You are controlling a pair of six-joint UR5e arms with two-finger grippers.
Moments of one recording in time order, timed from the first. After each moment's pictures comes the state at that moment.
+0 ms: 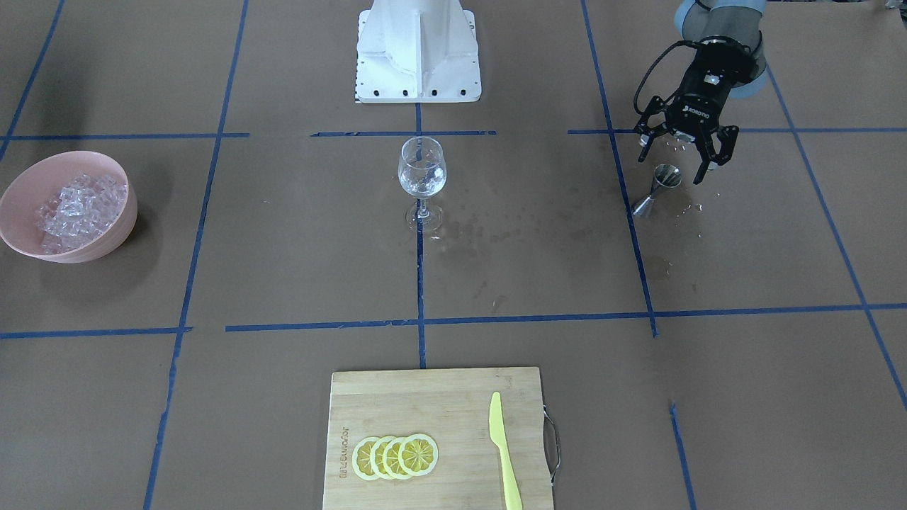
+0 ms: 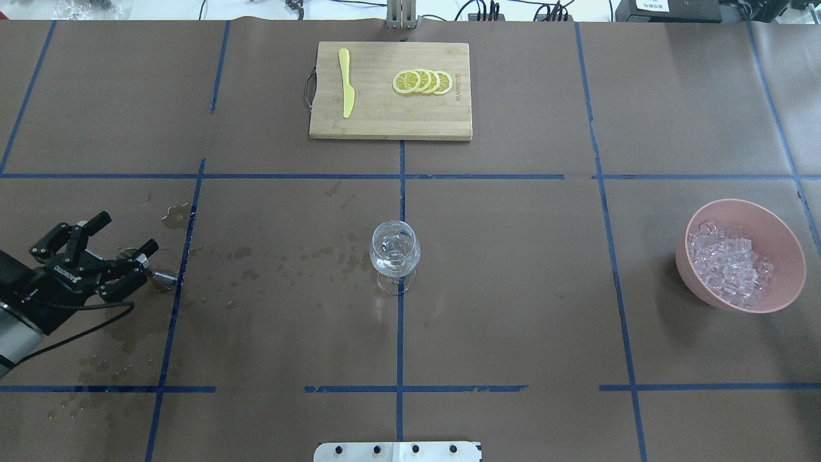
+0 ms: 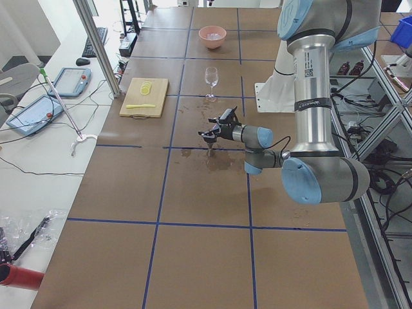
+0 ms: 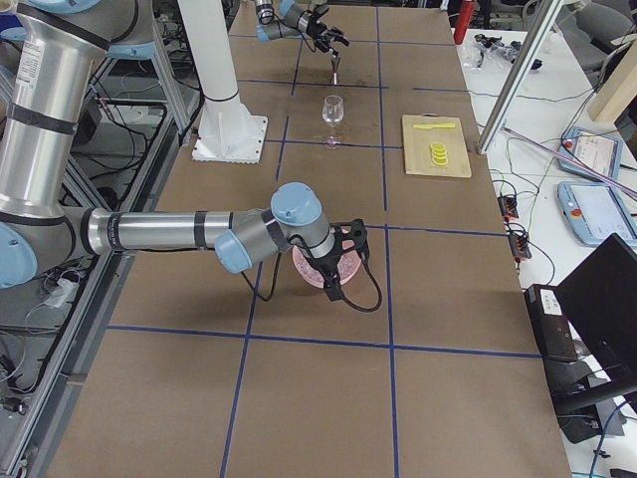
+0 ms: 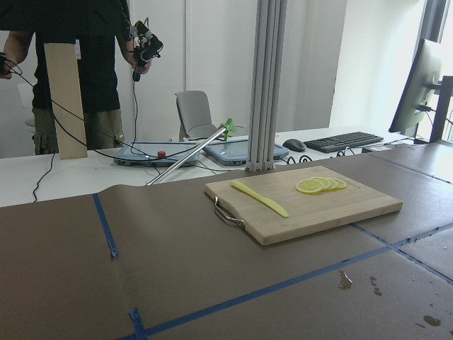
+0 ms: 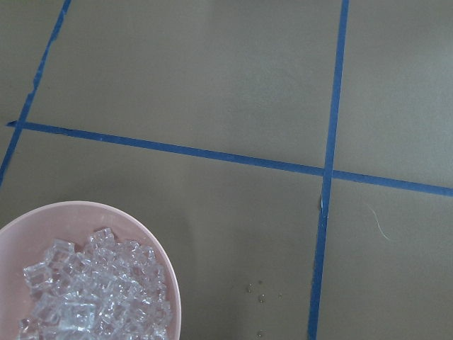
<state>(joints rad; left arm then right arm) -0.35 -1.39 -1.71 -3.31 -0.92 -0.54 1.46 -1.89 1.93 -1.09 2.31 0.29</state>
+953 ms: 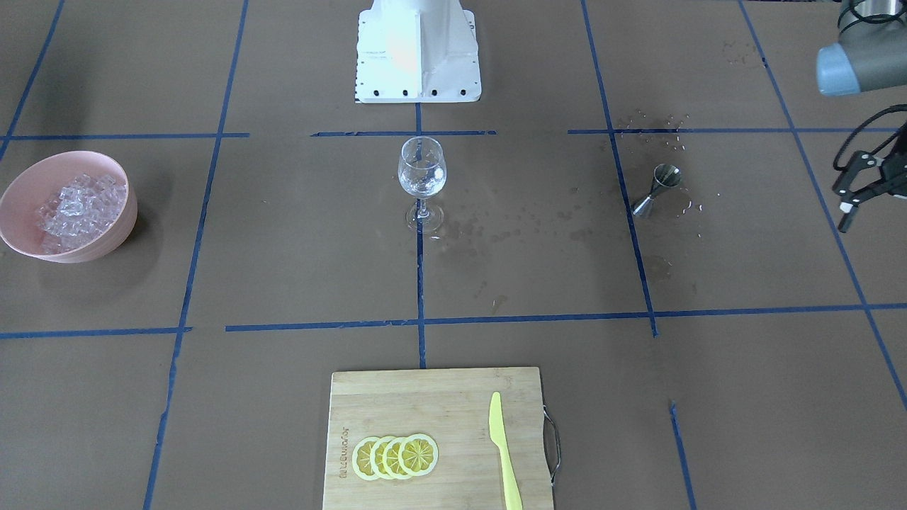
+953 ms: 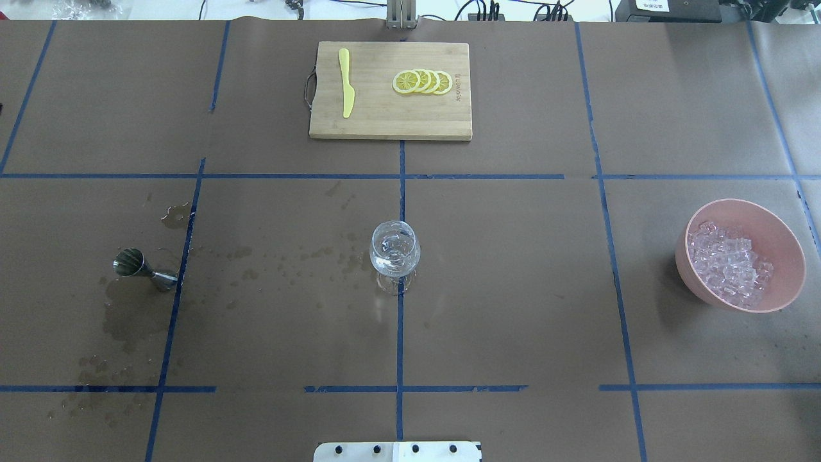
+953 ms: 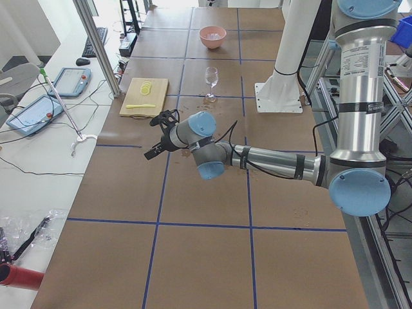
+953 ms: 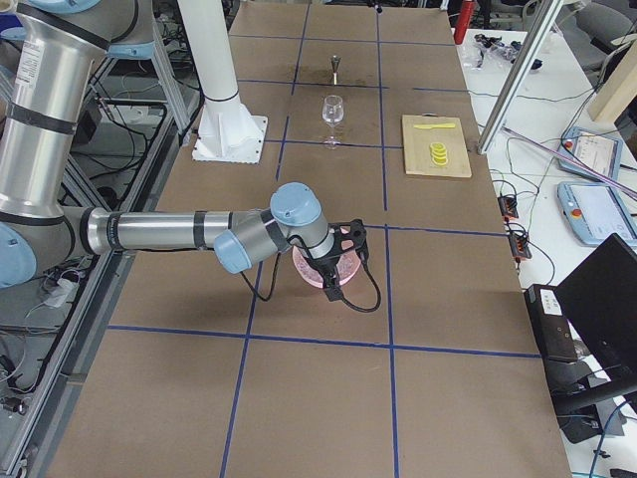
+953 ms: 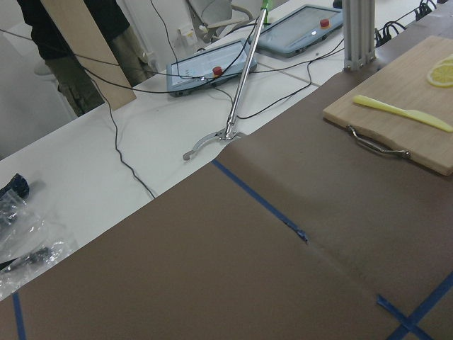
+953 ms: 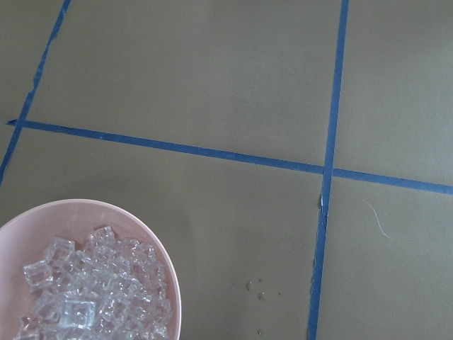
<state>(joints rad) -1.31 -1.52 -1.71 -2.56 -2.04 -0.21 1.46 -1.89 1.93 -1.09 2.31 0.29</state>
